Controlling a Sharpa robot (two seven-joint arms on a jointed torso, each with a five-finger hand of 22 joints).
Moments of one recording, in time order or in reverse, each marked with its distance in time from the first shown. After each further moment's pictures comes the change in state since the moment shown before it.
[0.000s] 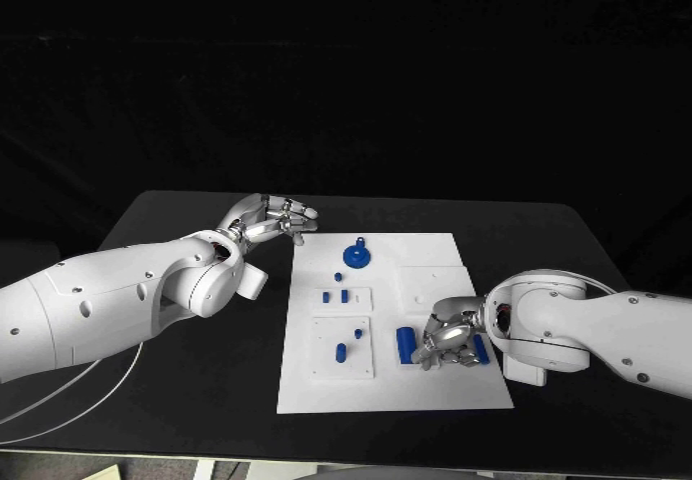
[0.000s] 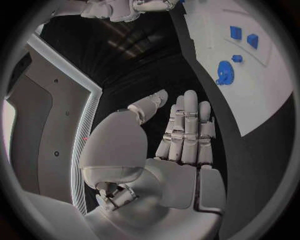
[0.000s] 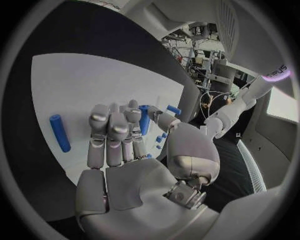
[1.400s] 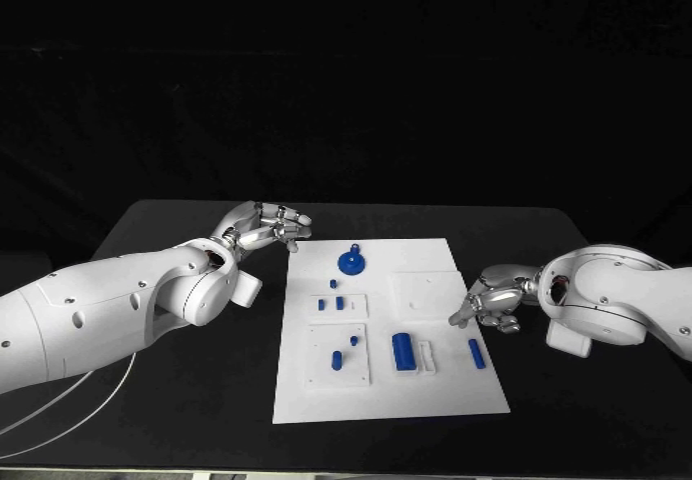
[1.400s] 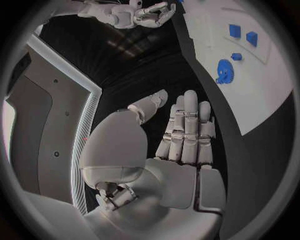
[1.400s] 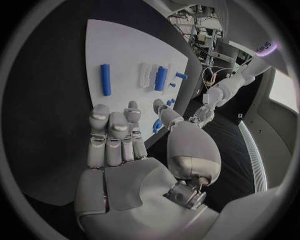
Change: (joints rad) left arm 0.000 0.005 0.000 -0.010 0.000 0.000 -0.001; left_hand 0.000 0.000 0.000 0.000 0.000 0.000 0.000 0.004 0.000 0.000 0.000 0.000 0.000 0.000 0.000 -0.004 0.004 0.000 0.000 0.000 0.000 0.003; right arm 0.051 -0.160 0.032 -0.083 0.047 -0.020 0.112; right_hand 0.054 -0.073 -0.181 -0.112 0.000 -0.038 0.010 -0.018 0.024 -0.010 0.009 0.009 0.007 -0.008 0.000 -0.015 0.000 -0.001 -0.012 -0.010 -0.010 0.000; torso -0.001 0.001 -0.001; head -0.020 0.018
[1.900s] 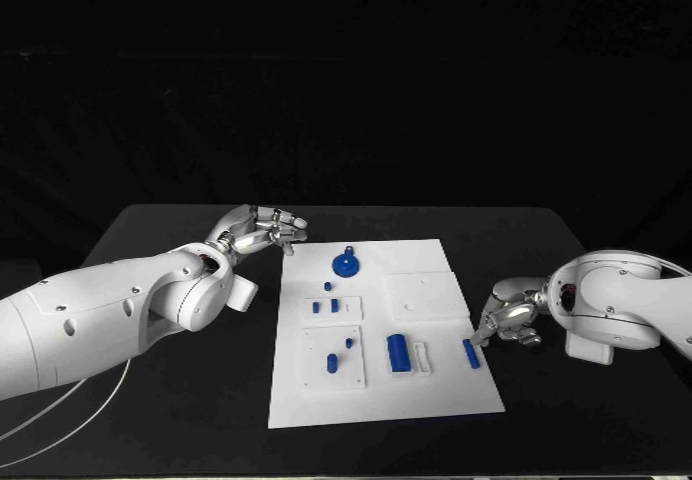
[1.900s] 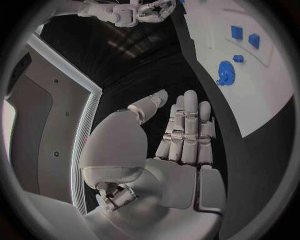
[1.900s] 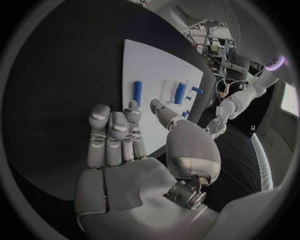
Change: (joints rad) left arm 0.000 0.004 0.000 0.003 0.000 0.001 0.000; left_hand 0.000 0.000 0.000 0.000 0.000 0.000 0.000 0.000 0.000 0.000 0.000 0.000 0.000 0.000 0.000 0.000 0.001 0.000 0.000 0.000 0.000 0.000; right arm 0.001 -0.044 -0.023 0.012 -0.107 0.101 -0.092; right_hand 0.045 0.000 0.038 0.024 0.000 0.016 -0.003 0.021 0.036 0.006 -0.006 0.011 0.000 0.006 -0.005 -0.001 0.003 0.000 0.000 0.000 0.000 0.000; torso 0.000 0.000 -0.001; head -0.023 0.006
